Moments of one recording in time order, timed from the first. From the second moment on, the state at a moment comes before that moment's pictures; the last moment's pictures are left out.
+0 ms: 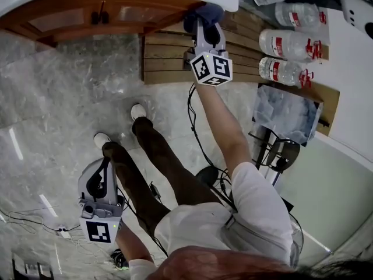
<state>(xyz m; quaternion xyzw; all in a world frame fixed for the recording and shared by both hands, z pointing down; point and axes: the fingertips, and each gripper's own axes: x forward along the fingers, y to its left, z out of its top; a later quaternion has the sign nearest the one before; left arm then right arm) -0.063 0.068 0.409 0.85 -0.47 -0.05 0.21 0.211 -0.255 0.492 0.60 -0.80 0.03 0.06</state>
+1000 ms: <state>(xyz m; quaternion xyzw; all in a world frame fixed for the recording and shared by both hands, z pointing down) -0.146 0.103 0.435 0.81 -0.54 -0.07 0.22 -0.246 -0.193 0.565 0.26 -0.96 0.04 0.09</state>
